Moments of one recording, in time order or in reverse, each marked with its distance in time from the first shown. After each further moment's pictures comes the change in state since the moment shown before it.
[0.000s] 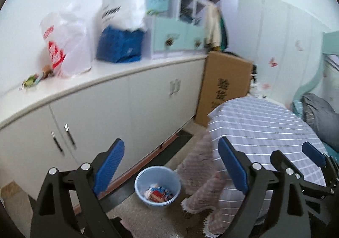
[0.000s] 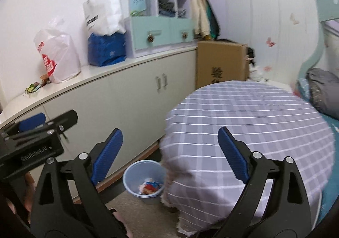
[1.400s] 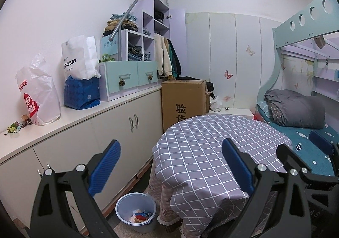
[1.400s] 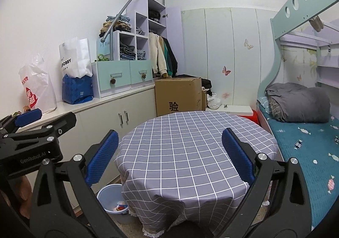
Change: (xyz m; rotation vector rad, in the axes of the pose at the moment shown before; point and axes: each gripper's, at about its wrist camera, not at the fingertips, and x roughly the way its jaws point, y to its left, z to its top) left arm -0.117 -0.107 -0.025 0.195 -0.219 -0.195; right arm -0.147 -0.083 -0.027 0.070 -0.259 -0.198
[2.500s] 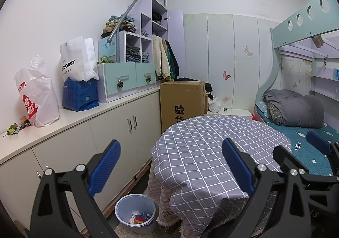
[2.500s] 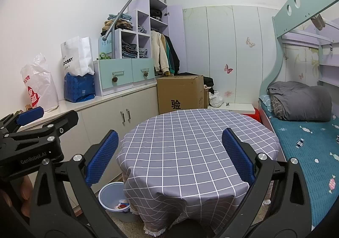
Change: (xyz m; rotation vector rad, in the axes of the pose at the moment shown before) left arm 0.001 -0.006 -0.001 0.006 -0.008 0.000; right arm -0.001 0.001 -0.001 0.001 0.014 0.014
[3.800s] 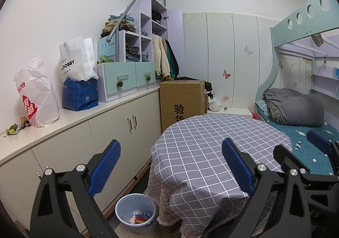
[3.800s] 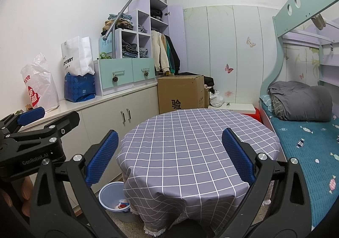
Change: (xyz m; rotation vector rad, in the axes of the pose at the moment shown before) left arm 0.000 -0.002 -0.001 0.002 0.001 0.001; right arm 0.000 0.003 0.000 -0.002 -0.002 -0.003
